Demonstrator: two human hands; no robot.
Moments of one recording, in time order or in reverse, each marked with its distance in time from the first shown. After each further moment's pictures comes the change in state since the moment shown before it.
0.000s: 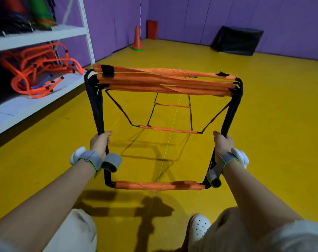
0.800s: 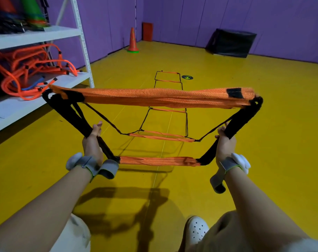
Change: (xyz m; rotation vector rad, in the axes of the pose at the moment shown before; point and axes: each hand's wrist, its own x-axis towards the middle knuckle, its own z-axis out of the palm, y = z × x) left_hand 0.002 -0.005 0.018 -0.225 0.044 0.216; right_hand -0.022 -0.013 -0.016 0.225 -0.007 -0.190
